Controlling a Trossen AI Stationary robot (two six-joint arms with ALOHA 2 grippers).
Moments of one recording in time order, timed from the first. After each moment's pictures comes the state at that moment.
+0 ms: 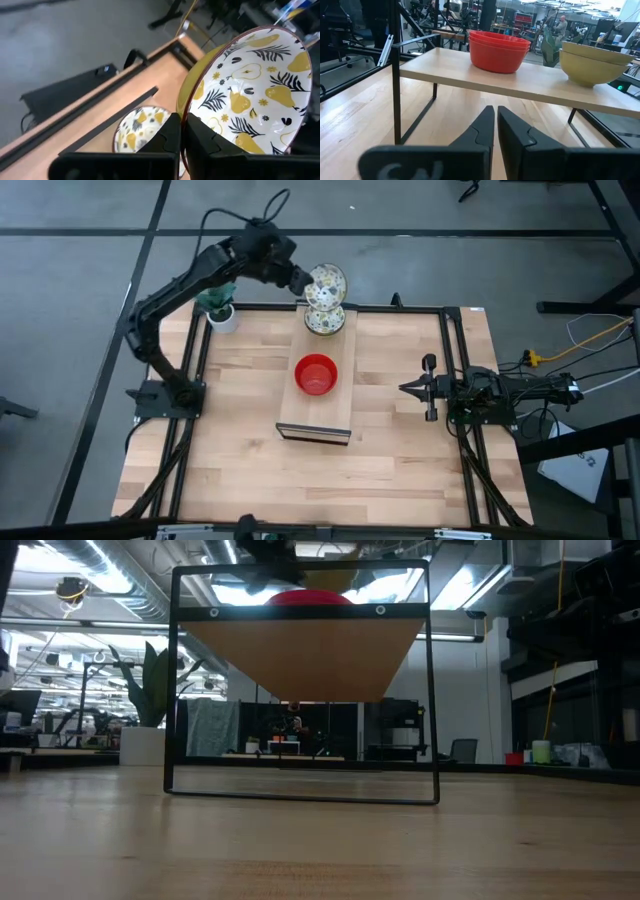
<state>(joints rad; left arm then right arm) 0.64 1.60 1.84 -0.79 0.26 -0.43 0.08 0.06 0.01 0.04 0.10 -0.17</state>
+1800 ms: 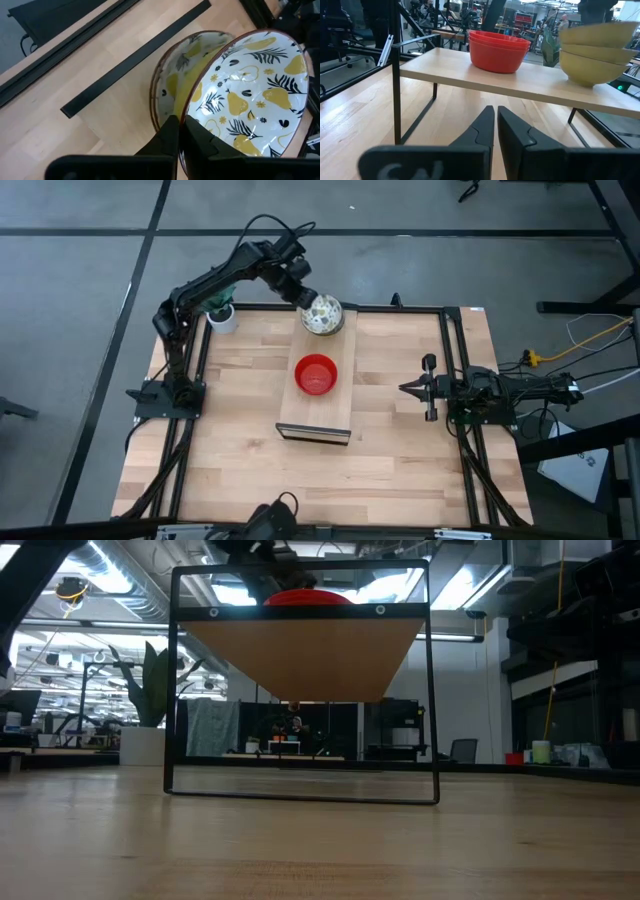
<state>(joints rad) 0.69 1.87 1.95 -1.12 0.38 -0.28 0.08 0.06 0.01 0.04 0.10 -0.17</state>
